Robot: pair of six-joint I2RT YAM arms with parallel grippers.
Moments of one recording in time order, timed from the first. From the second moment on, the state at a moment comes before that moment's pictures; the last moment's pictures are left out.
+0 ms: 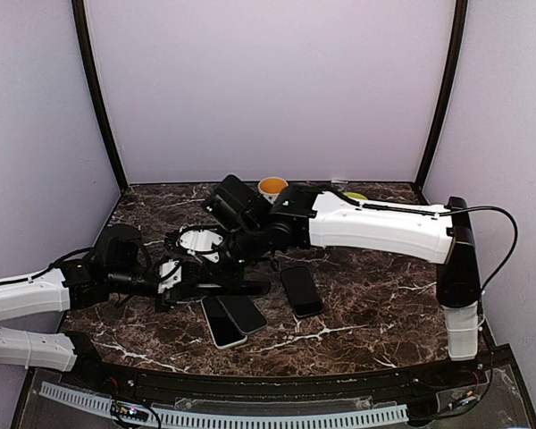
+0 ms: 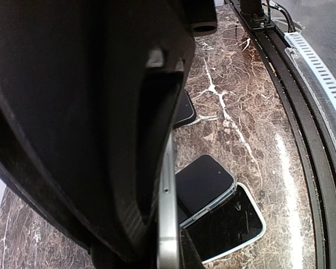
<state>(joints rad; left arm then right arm) -0.71 0.95 0.49 -0.10 0.51 0.68 1.22 2.07 1.96 -0.74 -0.14 -0.33</state>
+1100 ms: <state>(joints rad) -0.72 0.88 0.46 0.00 0.30 0.74 1.22 2.02 1.89 -0.55 0.09 -0.16</state>
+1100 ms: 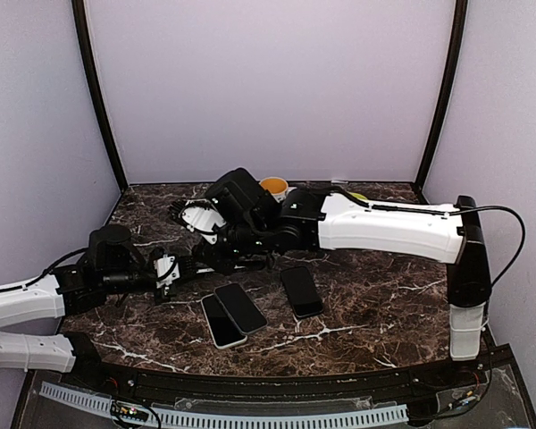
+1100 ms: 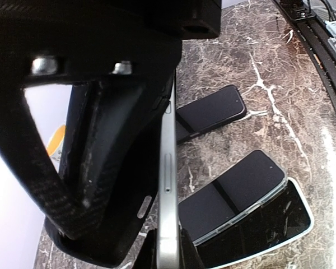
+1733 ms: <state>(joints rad) -0.73 0.85 0.43 0.07 0.19 0.79 1.21 2.00 1.86 -0.43 0.17 -0.11</state>
